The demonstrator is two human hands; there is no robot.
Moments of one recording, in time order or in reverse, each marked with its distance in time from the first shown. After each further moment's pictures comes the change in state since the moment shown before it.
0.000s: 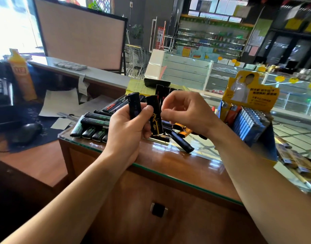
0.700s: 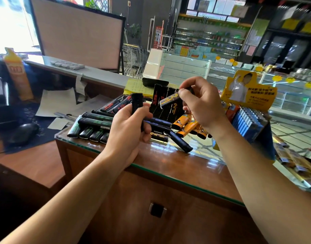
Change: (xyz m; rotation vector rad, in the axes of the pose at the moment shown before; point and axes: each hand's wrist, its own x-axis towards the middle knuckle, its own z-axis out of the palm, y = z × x) left_hand 0.000 0.004 0.002 0.038 -0.034 -0.139; right_hand 0.006 0.018 -0.014 0.012 0.410 0.003
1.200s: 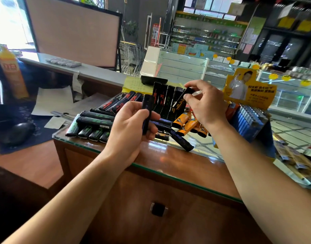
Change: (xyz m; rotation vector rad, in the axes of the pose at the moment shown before) left_hand 0.001 -0.001 -0.002 0.022 -0.061 -0.009; right_hand 0.011 0.034 -0.007 -0.514 0.170 -0.097
